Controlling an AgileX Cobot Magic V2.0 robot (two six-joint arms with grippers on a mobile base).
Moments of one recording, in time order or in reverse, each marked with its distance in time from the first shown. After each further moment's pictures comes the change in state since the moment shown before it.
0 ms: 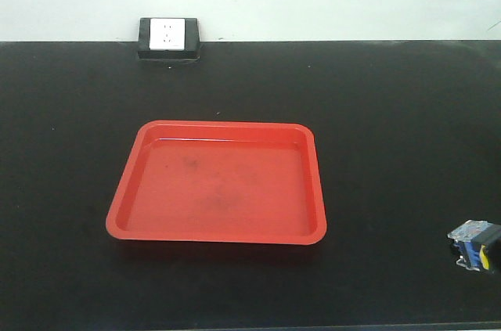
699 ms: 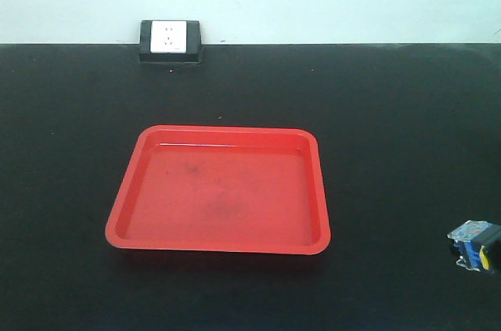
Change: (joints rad) left arm 0.000 0.000 0.000 0.000 0.001 0.000; right arm 0.000 0.000 0.000 0.000 0.000 0.000
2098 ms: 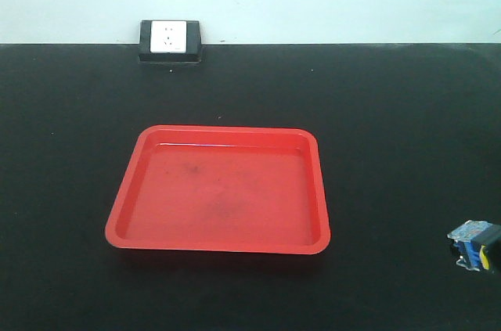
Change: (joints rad) left arm 0.000 0.076 -0.038 -0.003 -0.069 -0.023; right arm 0.000 0.000 0.000 0.000 0.000 0.000
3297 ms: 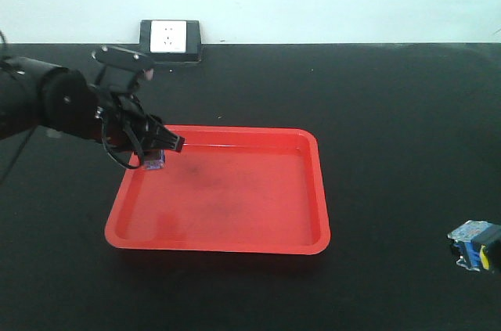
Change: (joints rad) left arm -0.057 1.446 -0.676 -0.071 -0.202 0.067; right arm 0.000 0.000 0.000 0.000 0.000 0.000
